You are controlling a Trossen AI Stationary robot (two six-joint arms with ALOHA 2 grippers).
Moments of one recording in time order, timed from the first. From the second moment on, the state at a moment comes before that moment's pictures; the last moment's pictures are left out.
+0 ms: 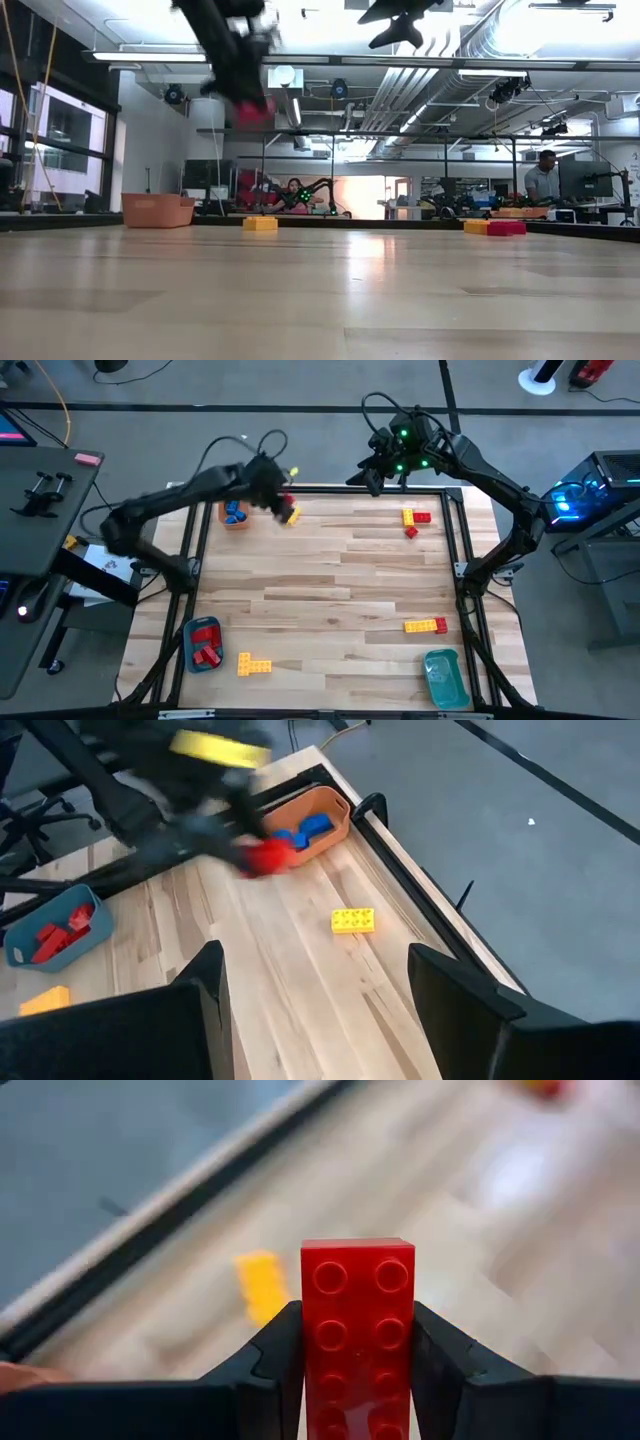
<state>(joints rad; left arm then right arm) 0.52 1.47 1.34 -0.80 -0.06 -0.23 -0.56 1.57 1.83 -0.89 -0.23 0.06</state>
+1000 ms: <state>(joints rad) -1.08 1.28 1.14 -1.29 -0.14 -1.57 0.06 1.56 1.49 -0.50 -0.15 0.70</state>
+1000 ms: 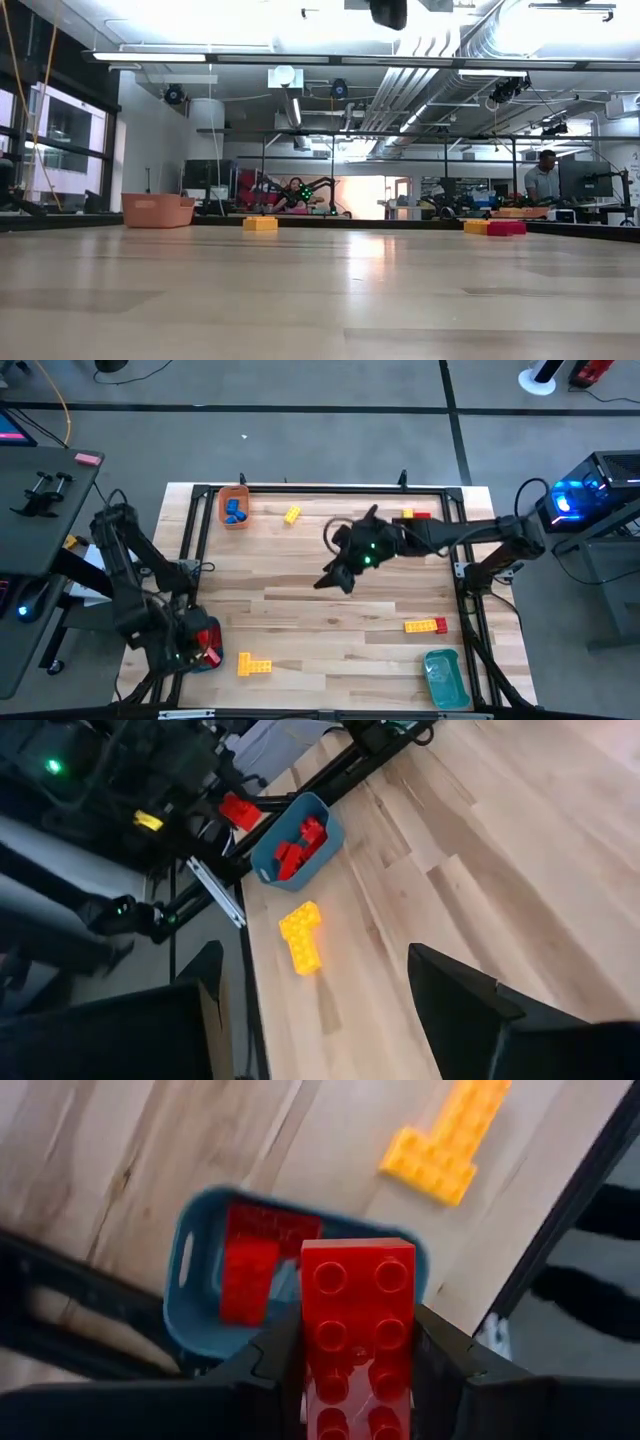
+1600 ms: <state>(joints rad) -1.04 1.31 1.14 -1.25 -0.34 -1.51 0.29 1.51 1.49 -0.50 0.06 0.87</state>
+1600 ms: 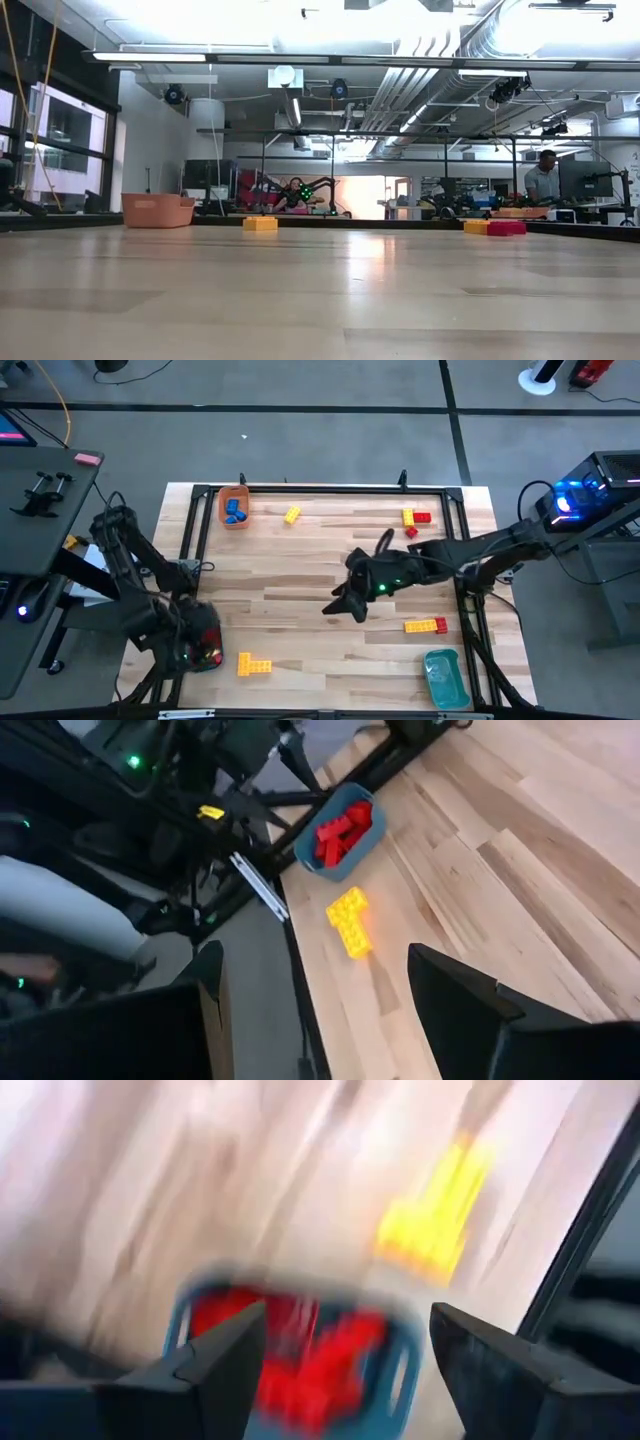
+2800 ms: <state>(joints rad) -0.26 1.38 0.41 1.05 -0.29 -0.94 -0.33 1.59 1.49 -1.34 0.16 0.68</state>
